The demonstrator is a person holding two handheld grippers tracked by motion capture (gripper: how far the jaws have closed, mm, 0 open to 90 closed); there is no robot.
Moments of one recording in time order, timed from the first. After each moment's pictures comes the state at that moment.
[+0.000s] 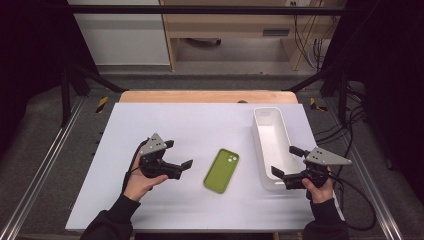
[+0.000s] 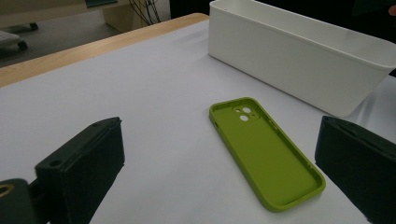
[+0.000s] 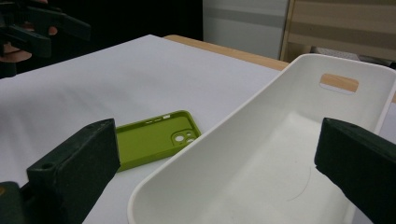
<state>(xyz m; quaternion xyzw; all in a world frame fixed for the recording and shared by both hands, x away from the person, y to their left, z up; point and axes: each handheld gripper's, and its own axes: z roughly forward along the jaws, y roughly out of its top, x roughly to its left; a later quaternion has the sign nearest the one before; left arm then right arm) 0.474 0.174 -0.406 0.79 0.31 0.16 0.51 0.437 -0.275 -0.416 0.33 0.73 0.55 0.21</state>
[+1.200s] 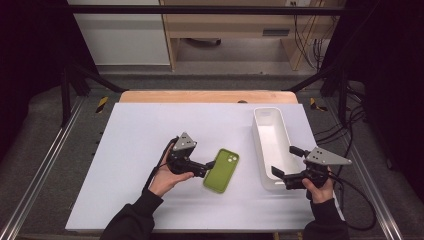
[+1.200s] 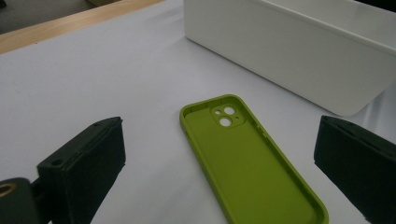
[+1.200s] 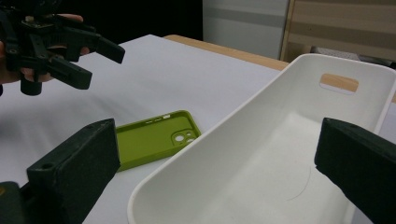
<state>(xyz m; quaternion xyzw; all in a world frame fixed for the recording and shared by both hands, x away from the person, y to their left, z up) 0.495 0.110 -0.425 0.82 0.30 0.13 0.48 0.437 -0.276 -0.416 0.33 0.73 0.55 0.21</state>
